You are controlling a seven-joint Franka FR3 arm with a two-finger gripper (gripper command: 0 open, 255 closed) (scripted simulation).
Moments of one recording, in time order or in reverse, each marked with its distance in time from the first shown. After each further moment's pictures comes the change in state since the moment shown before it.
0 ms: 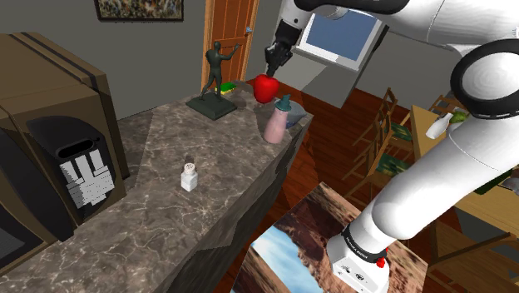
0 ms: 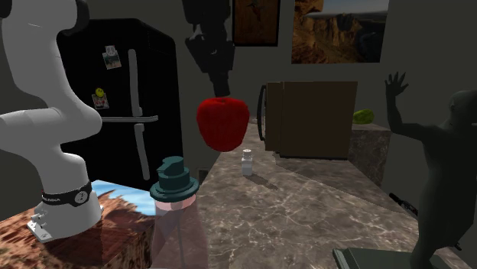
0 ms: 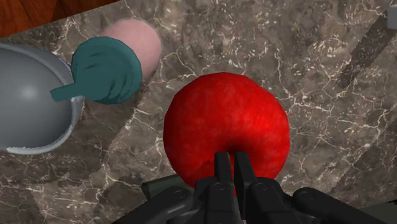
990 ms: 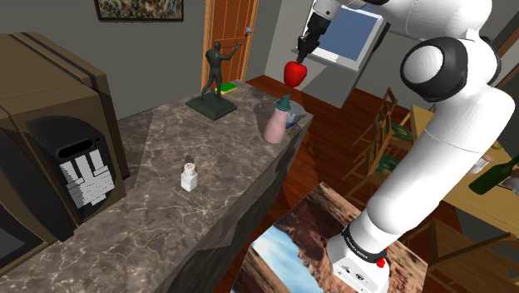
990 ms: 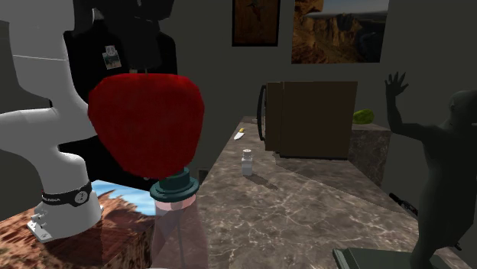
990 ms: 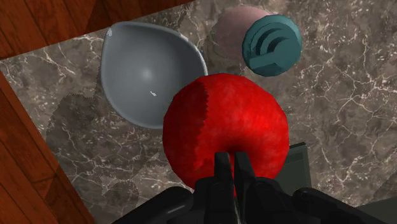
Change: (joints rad) arm -0.171 0.226 -0.177 0.371 0.065 -0.188 -0.330
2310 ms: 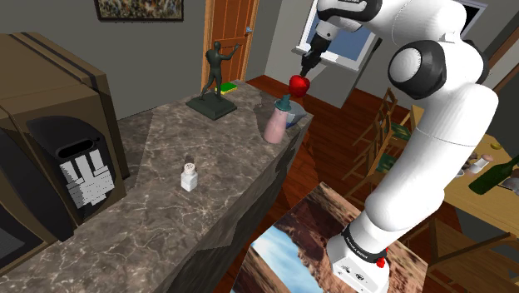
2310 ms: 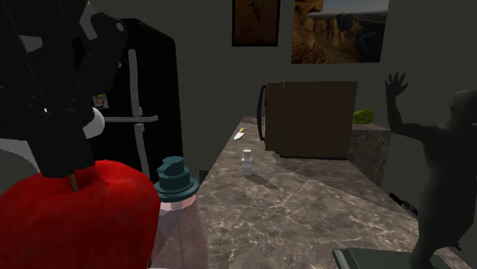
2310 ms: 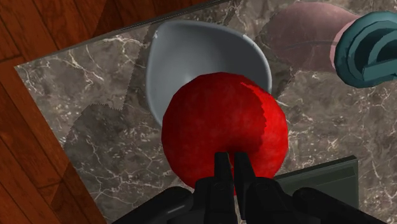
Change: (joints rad) arm -0.074 0.088 -0.044 -0.058 0.039 0.124 -0.141
